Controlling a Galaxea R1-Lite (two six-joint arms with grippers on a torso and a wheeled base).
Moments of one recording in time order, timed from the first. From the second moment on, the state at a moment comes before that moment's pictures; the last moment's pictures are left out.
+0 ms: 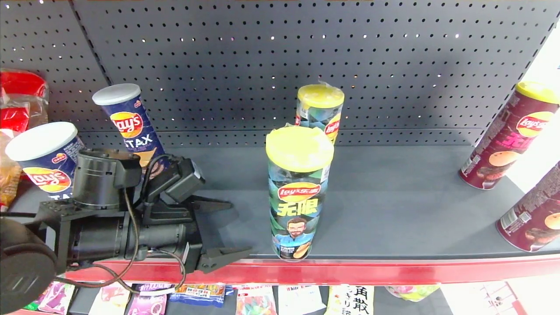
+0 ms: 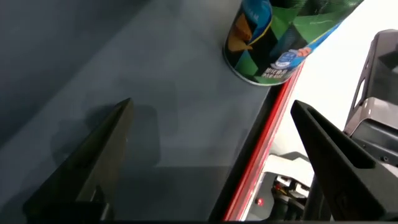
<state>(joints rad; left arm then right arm) -0.43 1.59 -0.61 -0.46 -0.59 0.28 0.08 0.13 -0.15 0.13 -0.03 -0.04</state>
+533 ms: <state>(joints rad) -0.44 1.62 -0.63 -0.46 -0.59 0.28 0.08 0.09 -0.01 -0.04 0.10 -0.07</state>
